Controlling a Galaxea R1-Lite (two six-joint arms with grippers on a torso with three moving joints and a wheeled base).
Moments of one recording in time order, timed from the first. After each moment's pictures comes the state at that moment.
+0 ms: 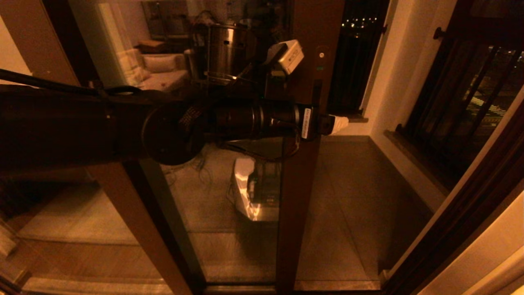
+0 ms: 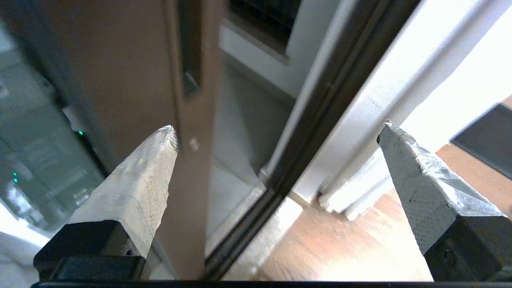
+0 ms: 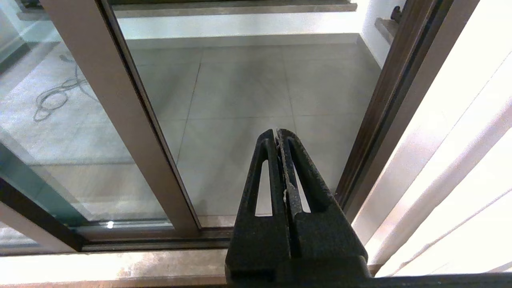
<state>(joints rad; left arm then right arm) -0.76 1.93 -1.67 -0.12 -0.23 -0.09 0.00 0.00 -0.03 0.08 0.00 -0.01</state>
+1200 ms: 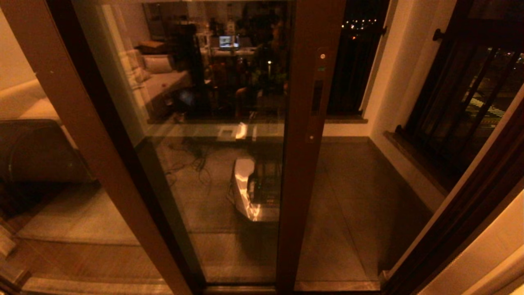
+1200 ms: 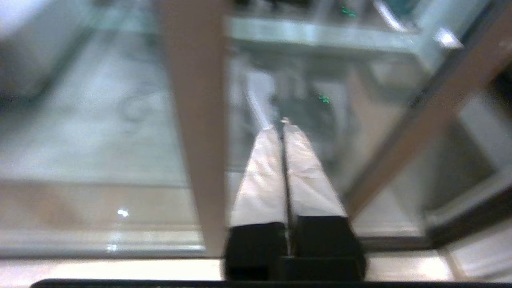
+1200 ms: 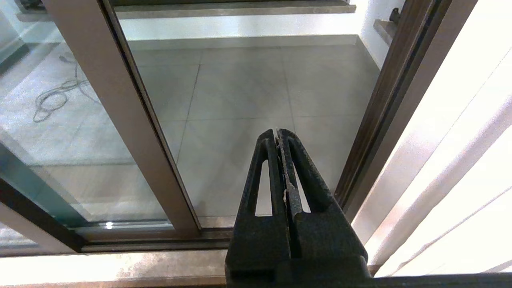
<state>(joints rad) -0.30 0.64 -0.70 0.14 0.21 -0.11 0.00 0.00 -0.03 0.07 0.00 -0.01</state>
